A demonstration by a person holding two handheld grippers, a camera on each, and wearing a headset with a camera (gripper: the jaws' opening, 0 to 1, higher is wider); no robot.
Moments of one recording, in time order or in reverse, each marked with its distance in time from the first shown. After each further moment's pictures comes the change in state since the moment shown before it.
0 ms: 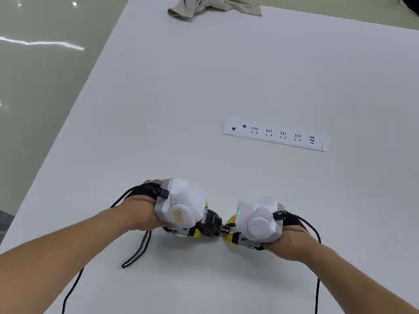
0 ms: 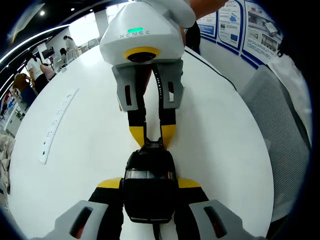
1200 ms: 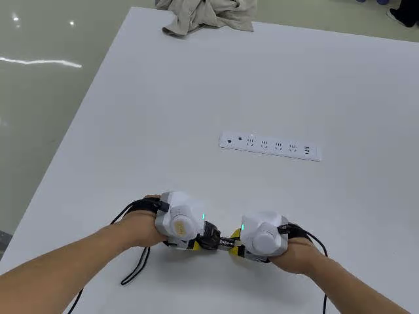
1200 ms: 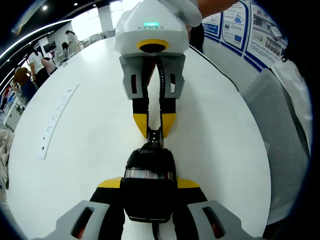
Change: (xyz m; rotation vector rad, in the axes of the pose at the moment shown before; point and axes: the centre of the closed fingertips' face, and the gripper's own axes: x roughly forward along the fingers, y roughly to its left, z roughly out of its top) left arm 0.001 0.001 -0.002 -0.036 0.035 -0.005; right arm -0.014 0.001 -0.017 -0.062 0.013 -0.017
